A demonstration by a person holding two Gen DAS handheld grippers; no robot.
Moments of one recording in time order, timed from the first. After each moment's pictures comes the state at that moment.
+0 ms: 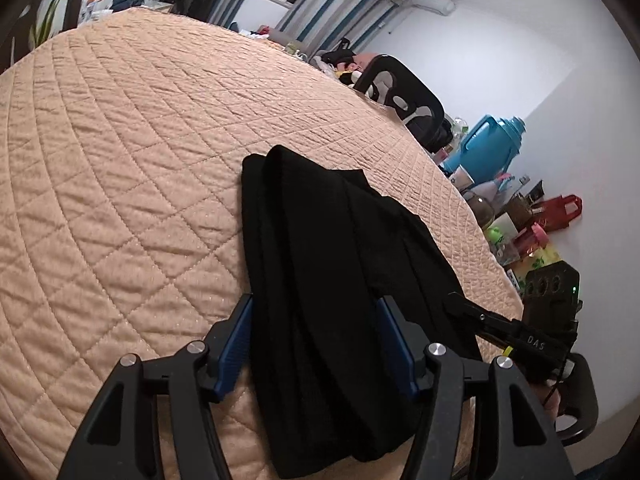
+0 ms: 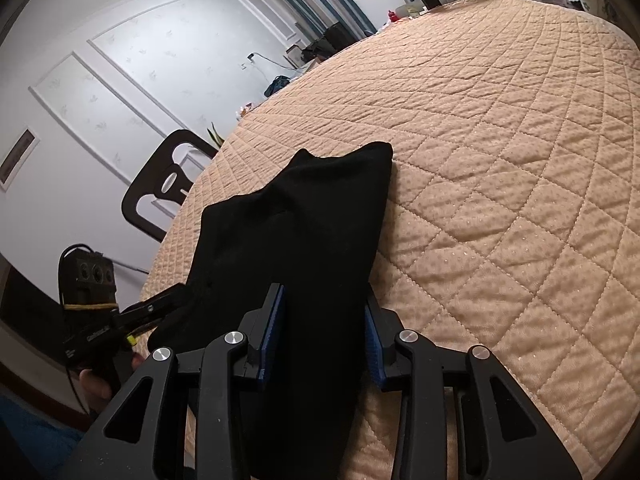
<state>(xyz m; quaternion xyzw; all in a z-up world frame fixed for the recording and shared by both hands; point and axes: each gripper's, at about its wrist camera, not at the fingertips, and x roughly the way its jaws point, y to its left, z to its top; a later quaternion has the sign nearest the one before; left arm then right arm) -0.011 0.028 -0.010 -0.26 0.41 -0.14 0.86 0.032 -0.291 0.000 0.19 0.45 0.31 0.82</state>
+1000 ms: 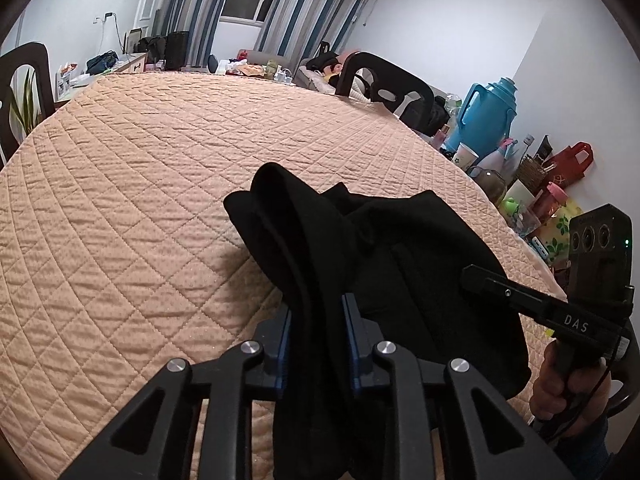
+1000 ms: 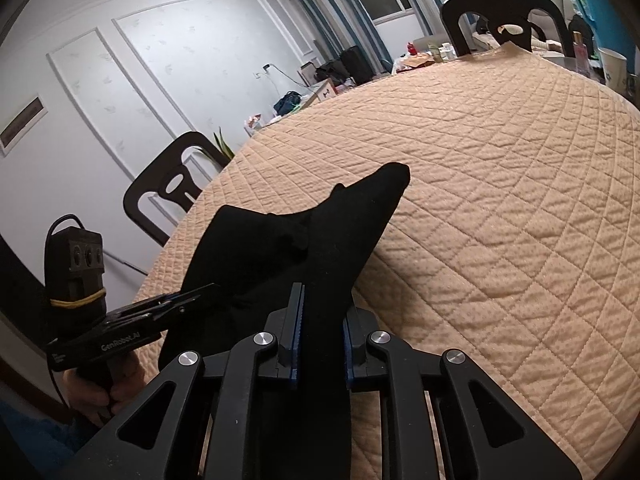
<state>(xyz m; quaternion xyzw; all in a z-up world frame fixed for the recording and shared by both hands) -0.001 -0.001 0.028 -0.13 0.39 -0.13 0.90 0.028 -0.263 0.046 0.13 0.40 0.31 0.85</state>
